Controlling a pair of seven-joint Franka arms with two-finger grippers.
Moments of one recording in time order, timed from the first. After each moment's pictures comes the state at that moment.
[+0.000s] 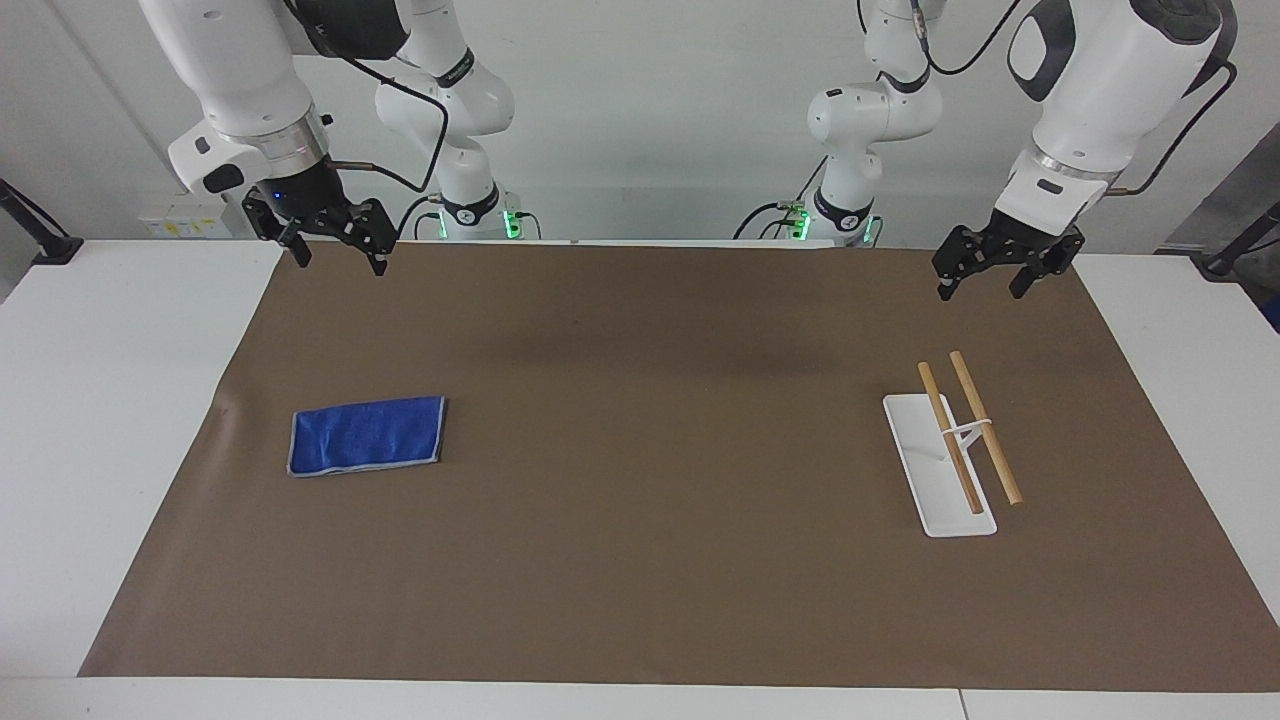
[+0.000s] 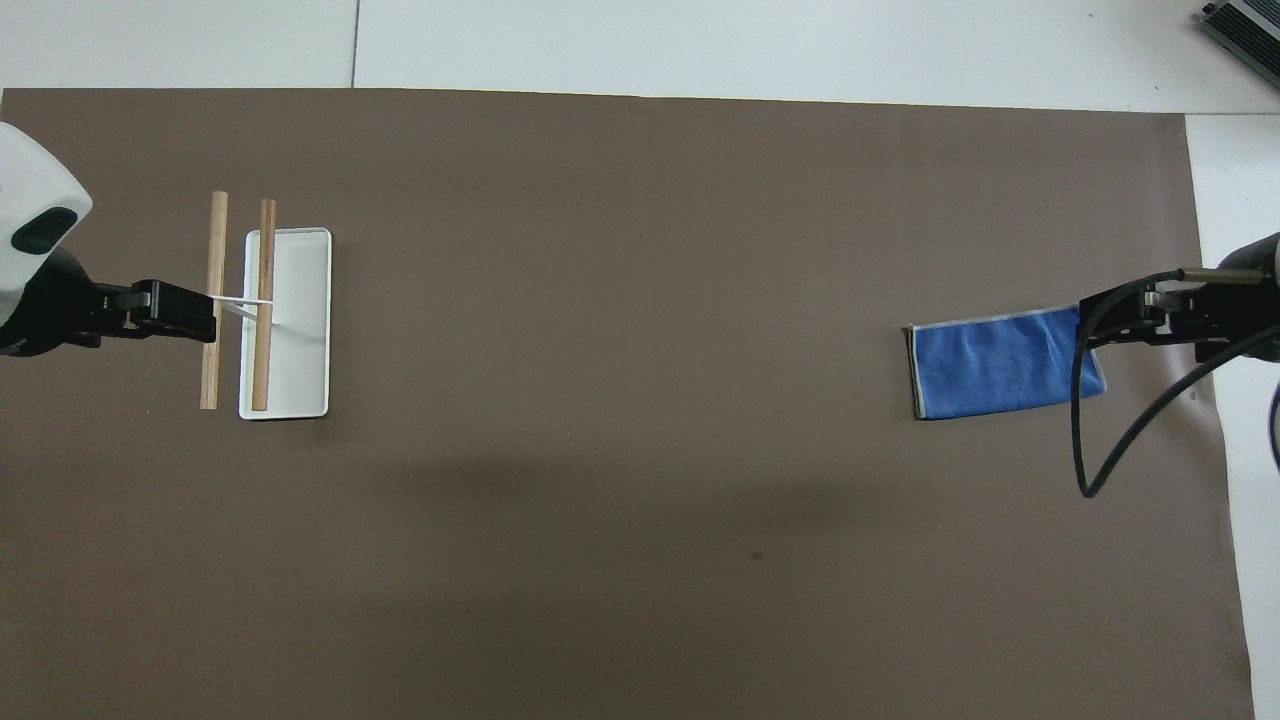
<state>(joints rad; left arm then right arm) 0.09 -0.05 -0.20 -1.68 -0.02 1.66 -0.10 0.01 0.00 0.01 -1.55 -0.03 1.51 0.15</state>
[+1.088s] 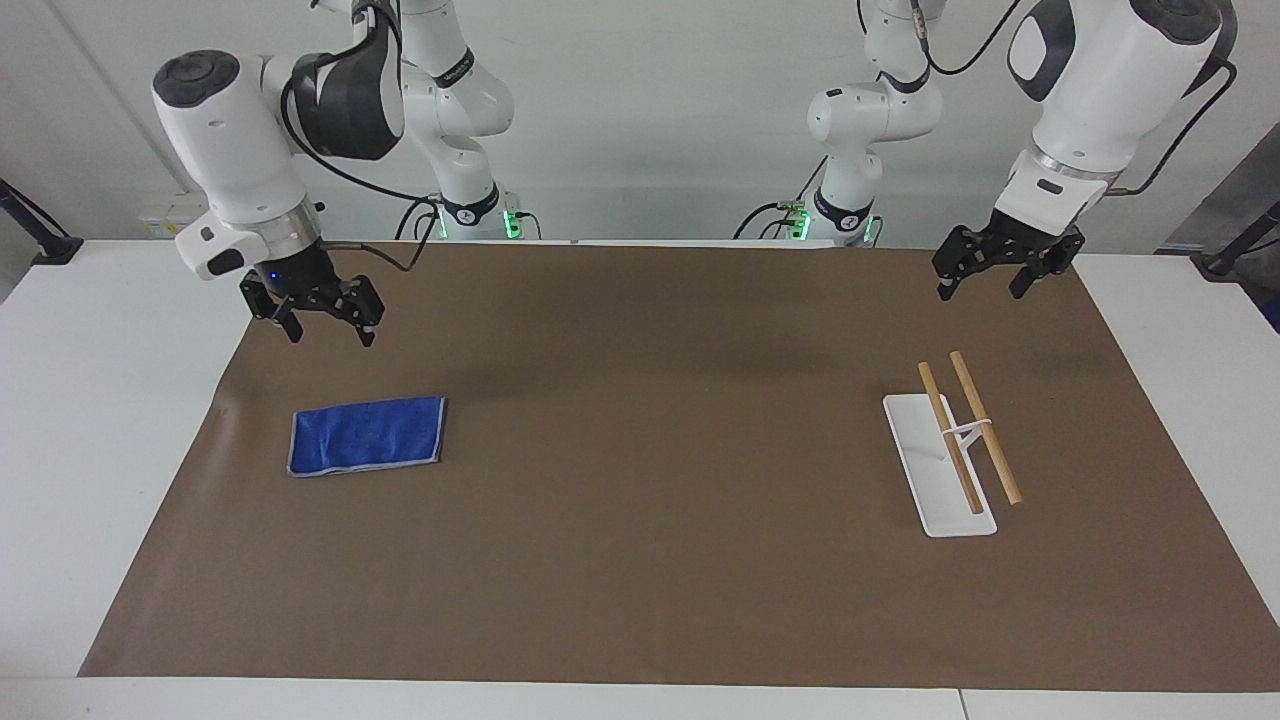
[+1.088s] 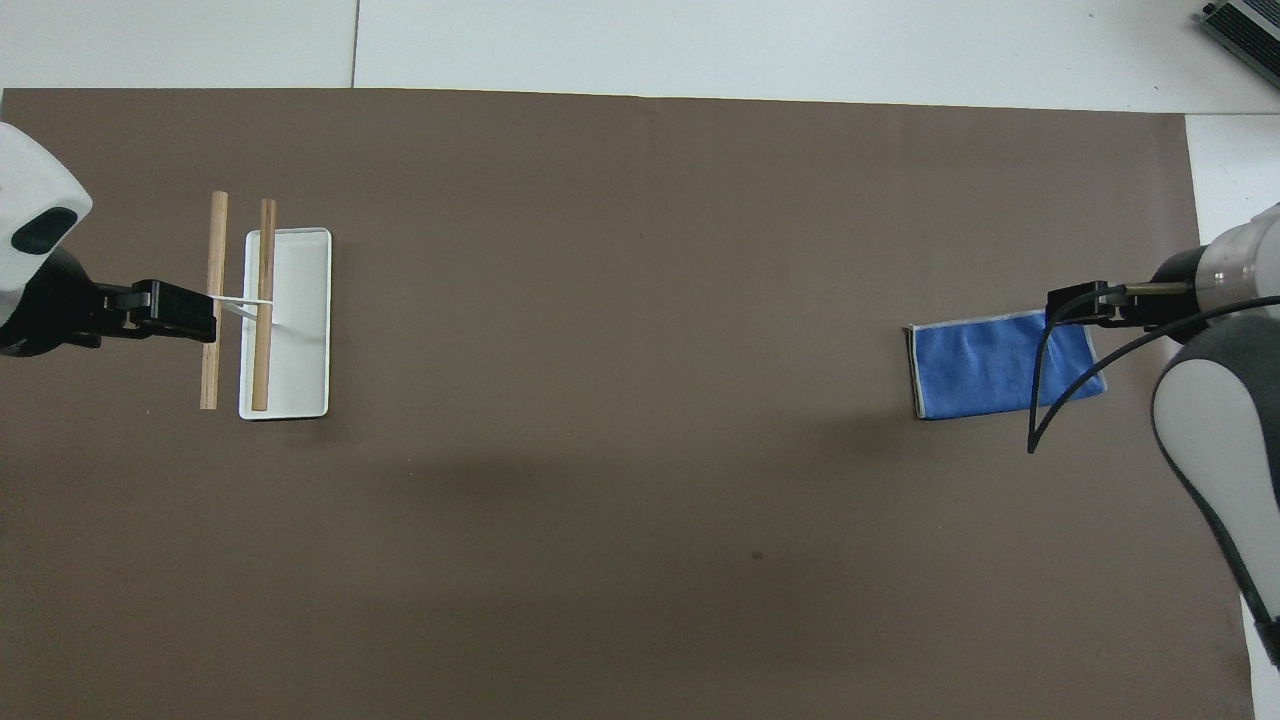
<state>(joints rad) 0.09 -0.05 -0.20 -1.68 -0.02 1.66 -0.10 -0.06 0.01 0.00 -1.87 -0.02 1.97 0.00</state>
